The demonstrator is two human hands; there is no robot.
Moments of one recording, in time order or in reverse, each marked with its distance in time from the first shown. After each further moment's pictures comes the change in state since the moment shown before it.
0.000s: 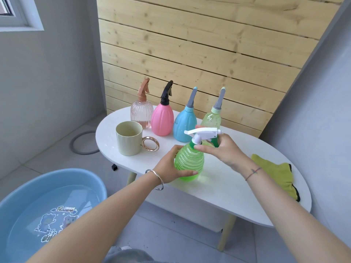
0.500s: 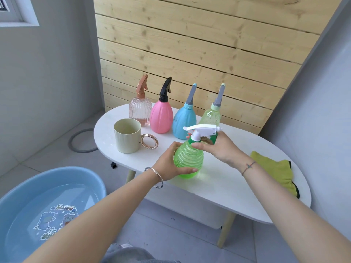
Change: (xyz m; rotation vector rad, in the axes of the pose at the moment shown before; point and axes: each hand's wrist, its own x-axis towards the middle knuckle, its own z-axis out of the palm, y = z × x) left_hand 0.002 0.000 0.001 -0.001 0.011 0.004; right_hand 0.007 0.007 0.005 0.067 -0.049 -0.010
